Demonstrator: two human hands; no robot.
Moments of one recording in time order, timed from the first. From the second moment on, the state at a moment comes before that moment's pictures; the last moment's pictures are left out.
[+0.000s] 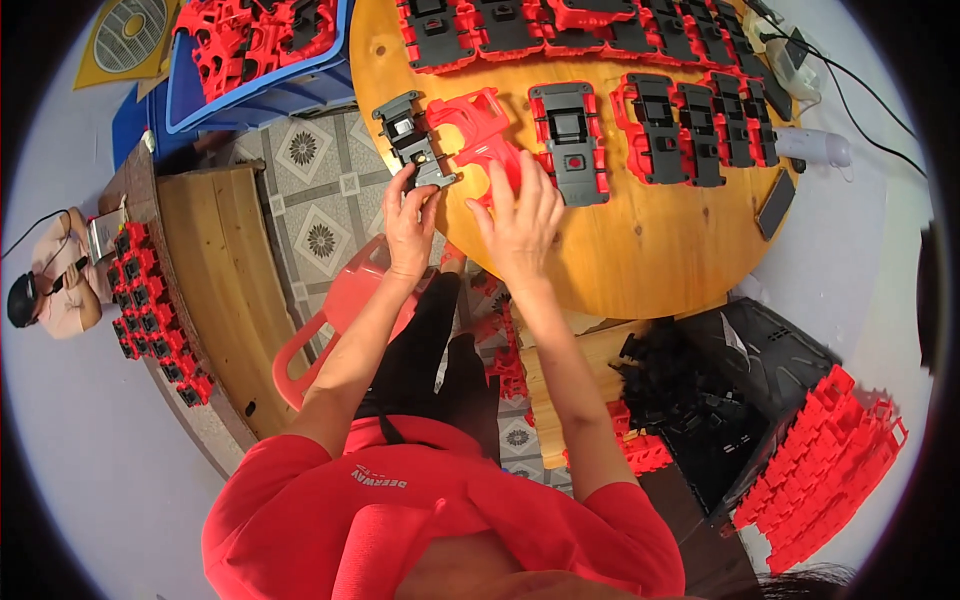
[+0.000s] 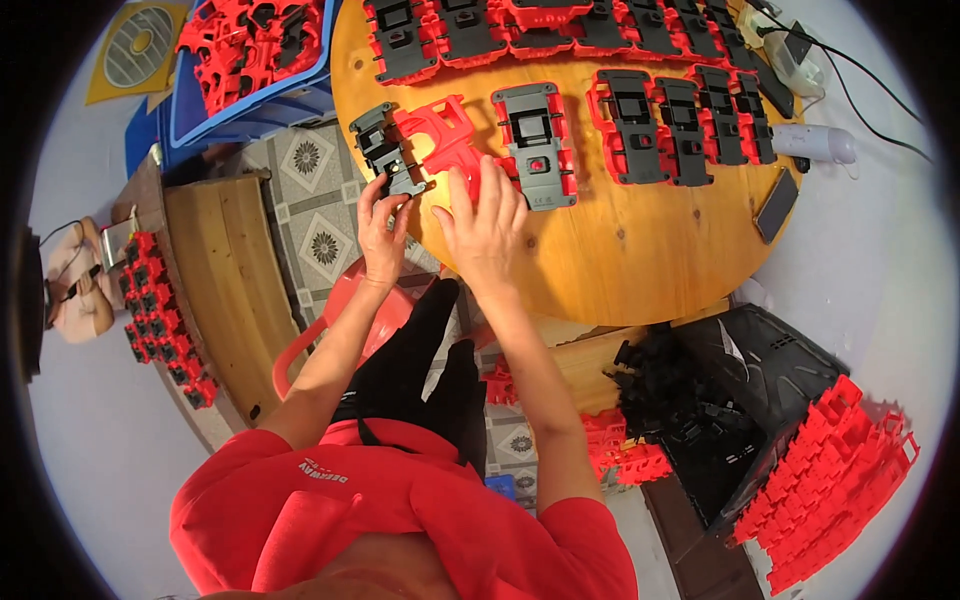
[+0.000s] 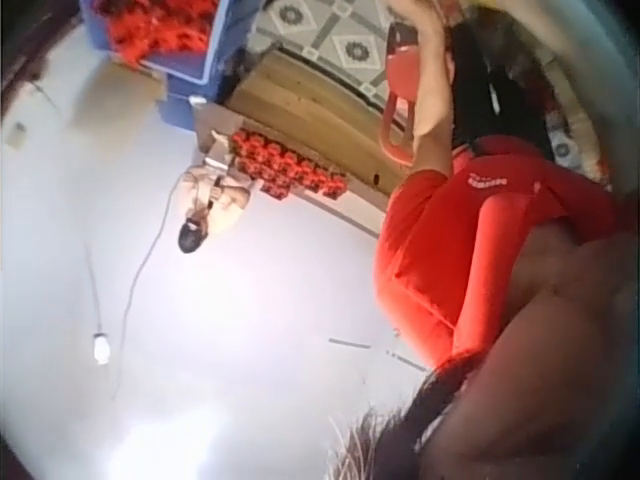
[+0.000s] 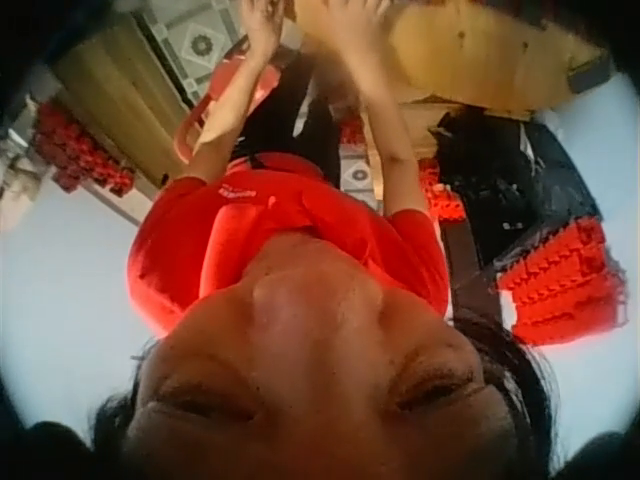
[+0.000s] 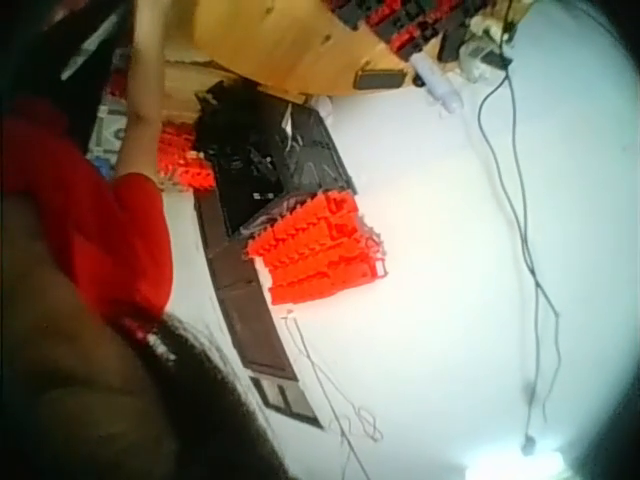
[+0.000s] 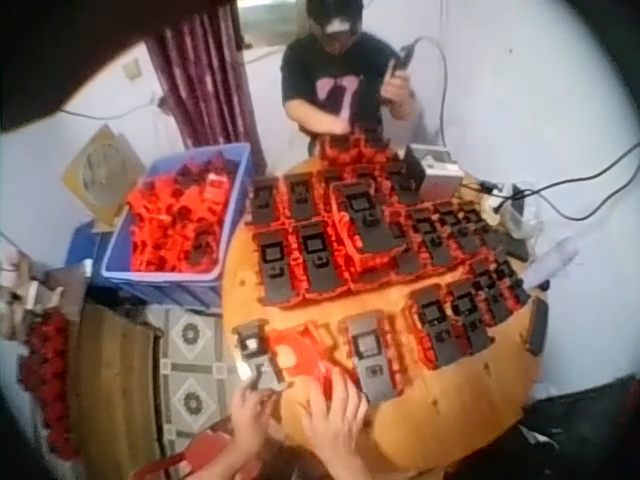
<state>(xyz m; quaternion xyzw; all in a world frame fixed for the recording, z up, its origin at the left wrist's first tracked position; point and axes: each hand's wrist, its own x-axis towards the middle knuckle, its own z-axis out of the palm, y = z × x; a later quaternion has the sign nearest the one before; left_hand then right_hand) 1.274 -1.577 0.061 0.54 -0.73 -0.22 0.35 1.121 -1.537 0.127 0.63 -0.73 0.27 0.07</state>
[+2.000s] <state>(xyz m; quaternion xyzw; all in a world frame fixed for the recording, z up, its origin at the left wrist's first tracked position) 1.274 -1.549 0.183 0.42 -0.29 -0.81 0.30 1.099 -1.479 0.219 0.69 -0.64 0.32 -0.11</state>
